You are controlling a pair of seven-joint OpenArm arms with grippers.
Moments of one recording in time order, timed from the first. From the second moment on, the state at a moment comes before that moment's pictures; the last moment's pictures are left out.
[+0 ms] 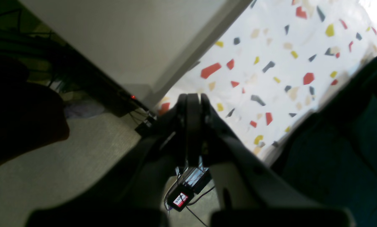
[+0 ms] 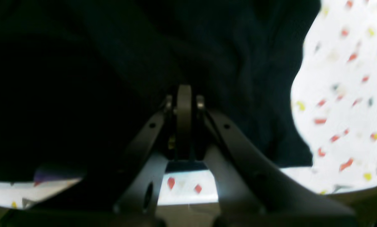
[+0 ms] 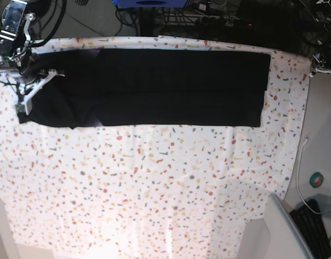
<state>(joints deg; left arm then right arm) 14.6 -14.8 -56.8 80.7 -27.2 -16.2 56.9 -16.3 0.8 26.1 94.9 2.3 21.0 -53.4</state>
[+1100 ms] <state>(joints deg) 12.0 -7.0 -16.6 75.5 -15.6 -19.5 31.7 6.4 10.7 29.6 65.8 2.1 20.6 -40.7</state>
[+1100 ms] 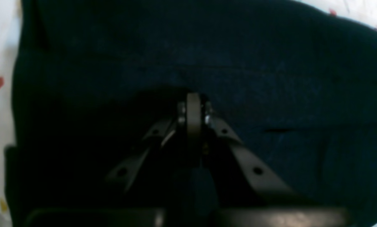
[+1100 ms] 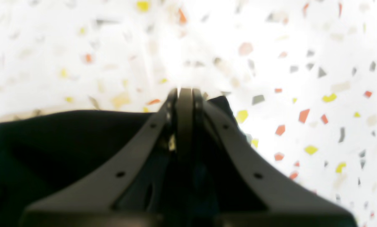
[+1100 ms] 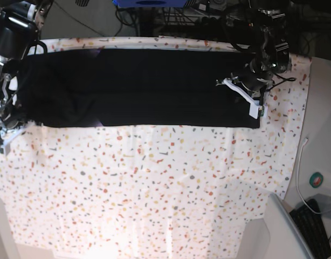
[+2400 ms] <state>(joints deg) 9.8 -8.6 -16.7 71.4 -16.4 -20.4 29.3 -4.9 7.3 29.3 80.0 2.1 11.6 -37.2</state>
